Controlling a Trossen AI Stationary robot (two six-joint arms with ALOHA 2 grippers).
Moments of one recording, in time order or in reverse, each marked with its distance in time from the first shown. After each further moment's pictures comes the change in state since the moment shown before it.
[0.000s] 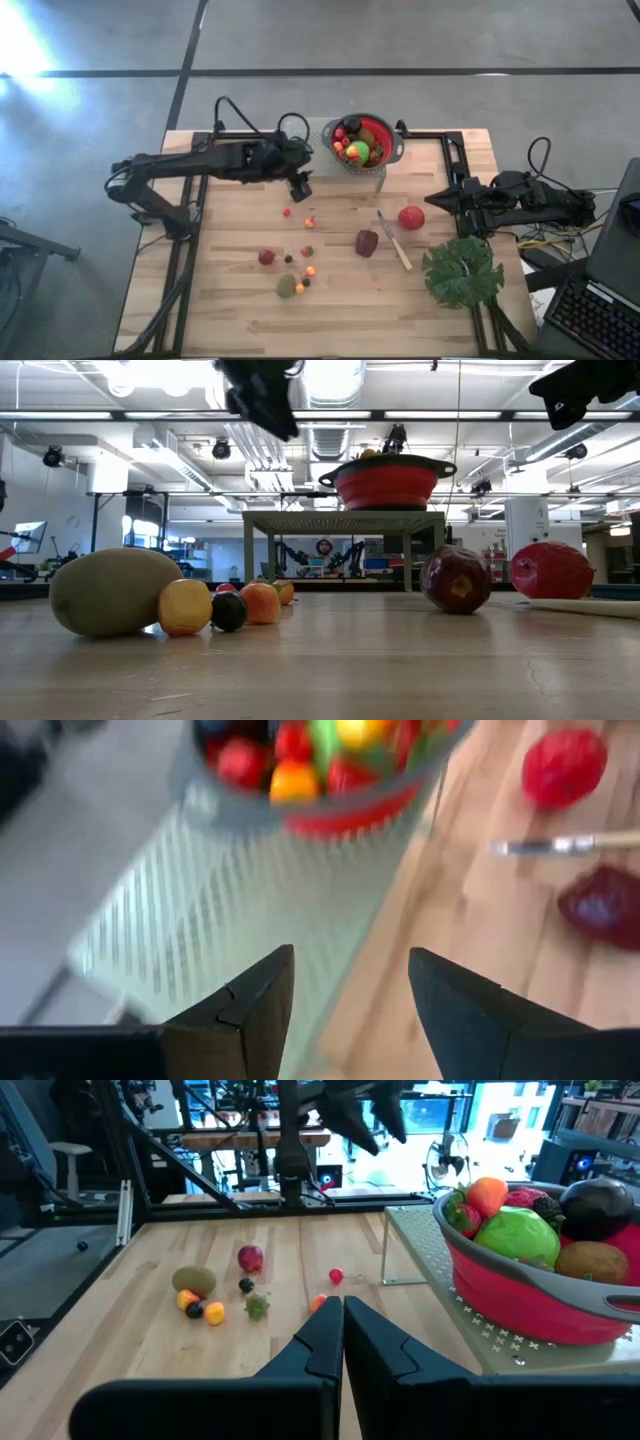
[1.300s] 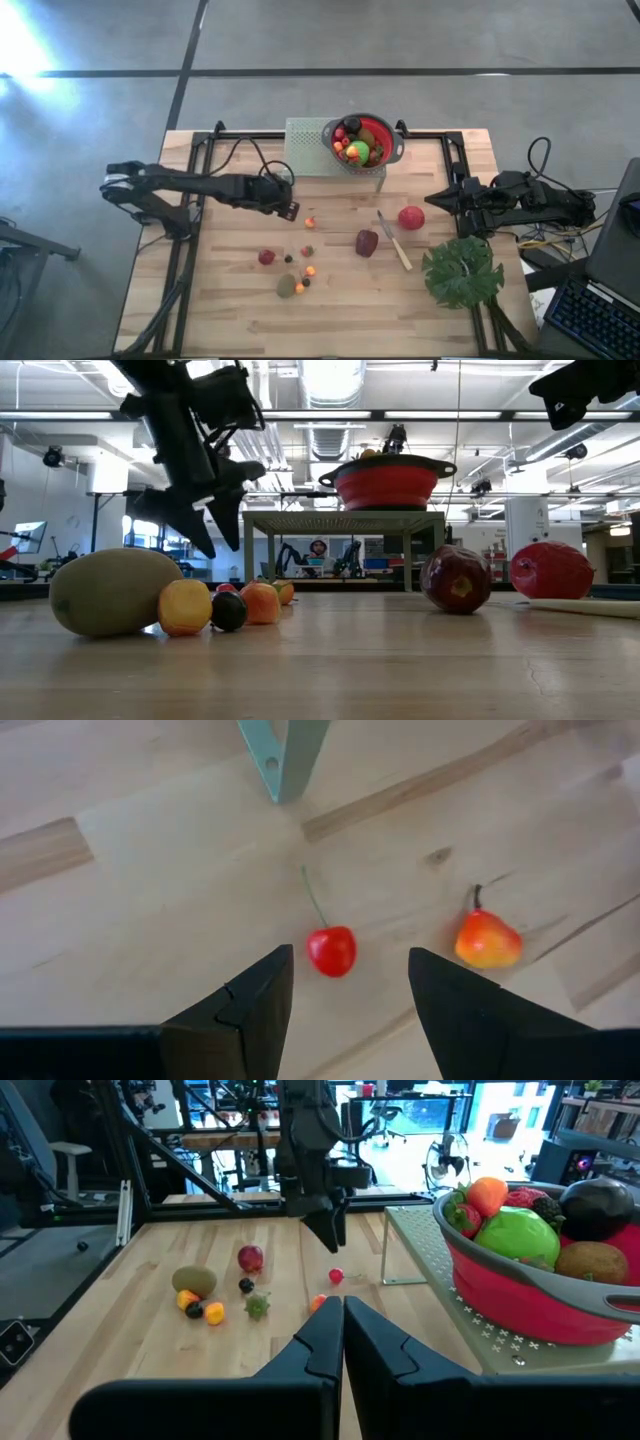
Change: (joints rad) left arm -0.031 -0.034 -0.573 0.209 0.156 -0.900; right arm 0.000 0.000 0.000 0.000 0.000 0.000
